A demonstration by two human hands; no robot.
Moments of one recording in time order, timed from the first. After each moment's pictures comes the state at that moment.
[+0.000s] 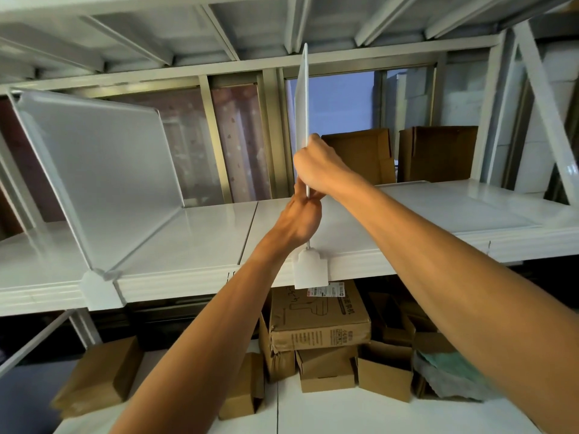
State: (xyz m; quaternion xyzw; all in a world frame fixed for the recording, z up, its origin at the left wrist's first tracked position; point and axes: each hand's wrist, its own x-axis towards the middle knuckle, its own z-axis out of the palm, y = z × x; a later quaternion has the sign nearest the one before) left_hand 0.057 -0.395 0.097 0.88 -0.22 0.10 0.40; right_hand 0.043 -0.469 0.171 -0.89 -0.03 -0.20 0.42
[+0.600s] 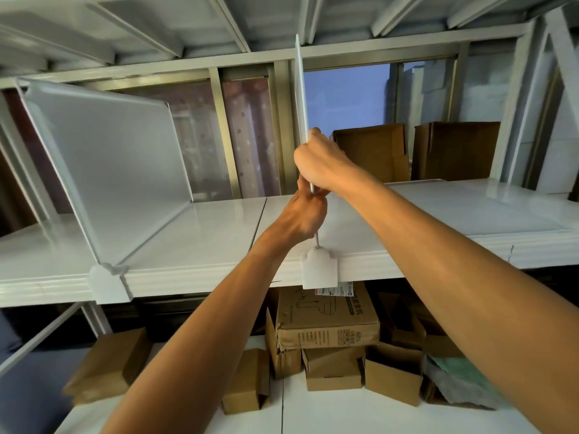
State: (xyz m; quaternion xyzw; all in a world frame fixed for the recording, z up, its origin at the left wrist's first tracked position) left_hand 0.056 -0.385 0.105 0.89 -0.20 0.09 0.41; right_hand 0.043 -0.460 0.173 -0.90 -0.05 -0.18 0.39
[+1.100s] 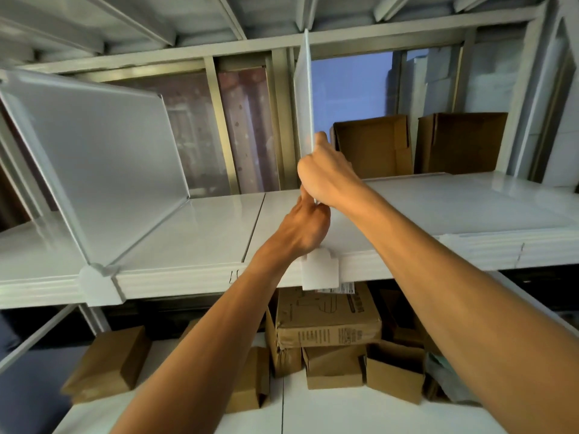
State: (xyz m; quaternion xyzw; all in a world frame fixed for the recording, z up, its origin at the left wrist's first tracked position) left_hand 0.087 -0.385 0.071 0.92 -0.20 0.06 0.34; right_hand 0.031 -0.462 0.152 -0.90 -0.06 -0.18 0.40
